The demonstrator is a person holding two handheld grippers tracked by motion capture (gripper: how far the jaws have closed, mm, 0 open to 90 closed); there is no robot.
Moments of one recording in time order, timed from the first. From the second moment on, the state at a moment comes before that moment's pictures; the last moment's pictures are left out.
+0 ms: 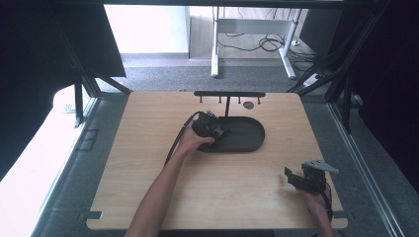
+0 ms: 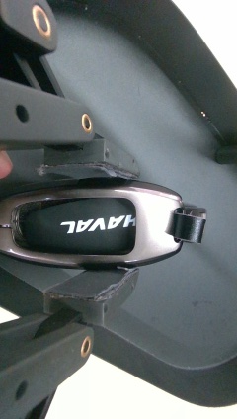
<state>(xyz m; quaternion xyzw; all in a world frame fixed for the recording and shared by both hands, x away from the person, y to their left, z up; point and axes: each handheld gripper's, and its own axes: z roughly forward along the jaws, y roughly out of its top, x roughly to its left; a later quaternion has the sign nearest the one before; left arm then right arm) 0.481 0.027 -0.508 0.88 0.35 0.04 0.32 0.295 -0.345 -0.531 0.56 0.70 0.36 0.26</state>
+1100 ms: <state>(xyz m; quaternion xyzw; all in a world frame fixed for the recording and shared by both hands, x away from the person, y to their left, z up) 0.478 0.024 -0.518 0.88 0.35 0.05 0.32 0.295 -0.345 -0.531 0.56 0.70 0.36 0.26</state>
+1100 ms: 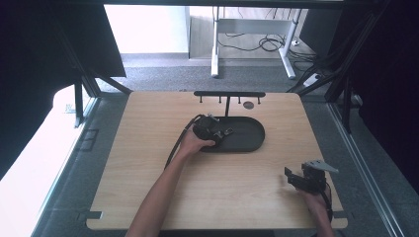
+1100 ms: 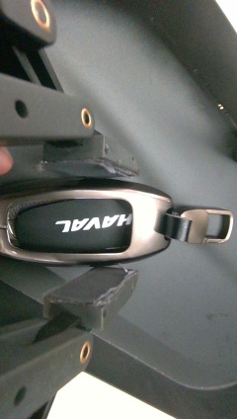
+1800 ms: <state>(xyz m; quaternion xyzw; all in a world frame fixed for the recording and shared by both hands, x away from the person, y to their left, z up) 0.455 0.038 -0.488 0.88 0.33 0.07 0.34 0.295 -0.342 -0.532 0.56 0.70 0.36 0.27</state>
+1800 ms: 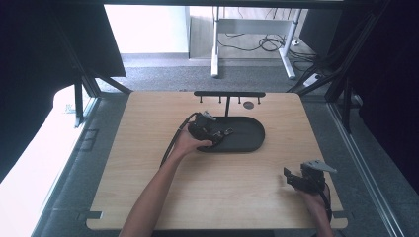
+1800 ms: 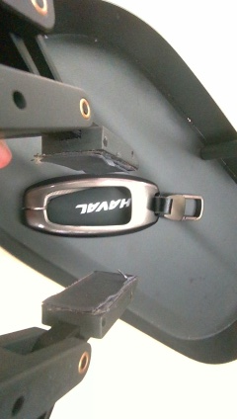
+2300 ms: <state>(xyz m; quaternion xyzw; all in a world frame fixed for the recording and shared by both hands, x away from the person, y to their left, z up) 0.419 0.057 -0.468 0.87 0.32 0.08 0.36 0.295 -0.336 -0.532 0.55 0.71 0.35 0.27</state>
